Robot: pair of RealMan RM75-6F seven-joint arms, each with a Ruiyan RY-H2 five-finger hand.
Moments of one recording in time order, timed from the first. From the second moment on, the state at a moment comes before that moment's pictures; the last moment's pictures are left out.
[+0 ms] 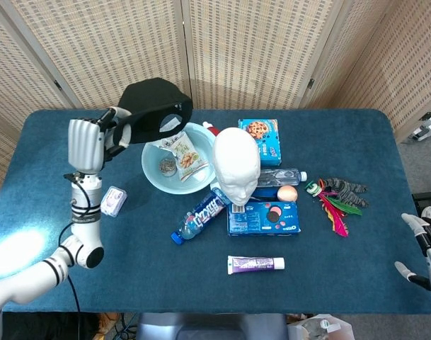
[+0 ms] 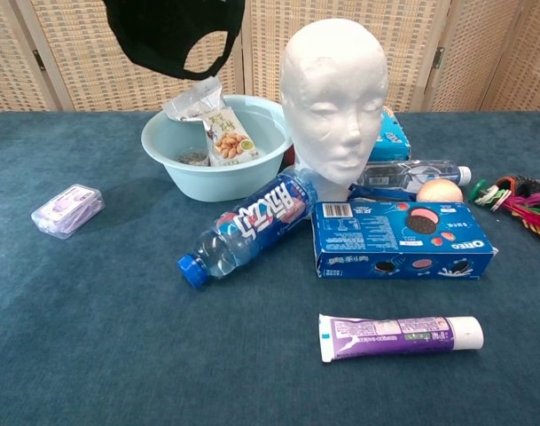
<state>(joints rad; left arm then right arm) -0.81 -1.62 -0.49 -1.10 1.40 1.50 -0.07 -0.05 -0.97 0.02 -1.66 -1.61 1.62 -0.01</state>
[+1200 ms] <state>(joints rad) -0.47 -1.45 -0.11 -0.92 1.61 1.63 -0.10 -0.05 -0.98 0.02 -1.66 -1.64 1.63 -0.01</state>
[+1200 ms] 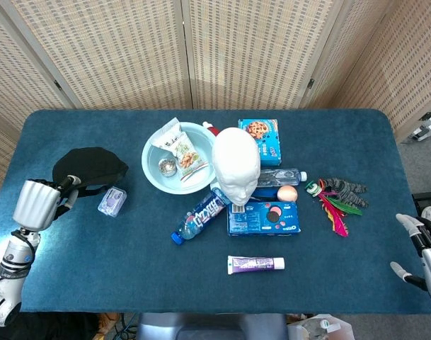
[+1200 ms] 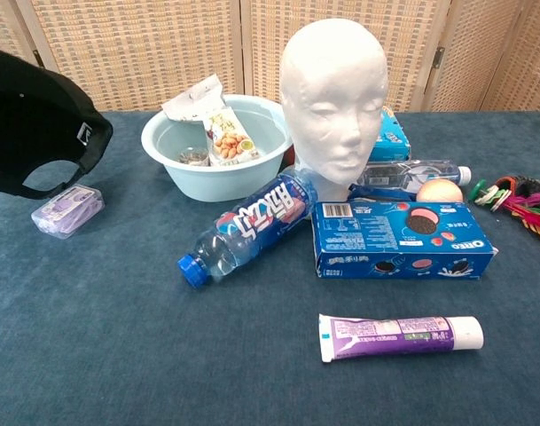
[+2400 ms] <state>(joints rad) -0.44 -1.70 -0.01 -0.92 1.59 1.40 0.15 -0.05 -0.99 0.01 -1.64 -1.62 1.63 0.01</state>
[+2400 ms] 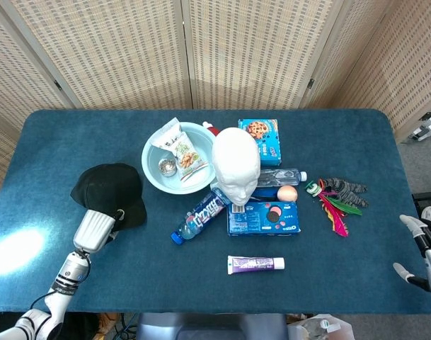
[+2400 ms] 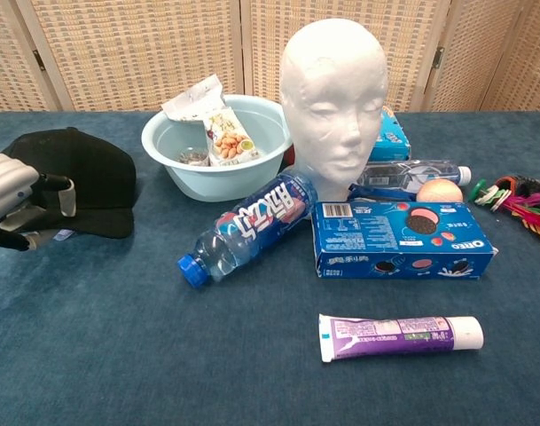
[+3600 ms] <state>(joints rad) -0.15 -1.37 -0.05 -1.51 1.46 1.61 0.23 0.00 -1.01 0.01 -1.61 -1.62 1.54 0.02</state>
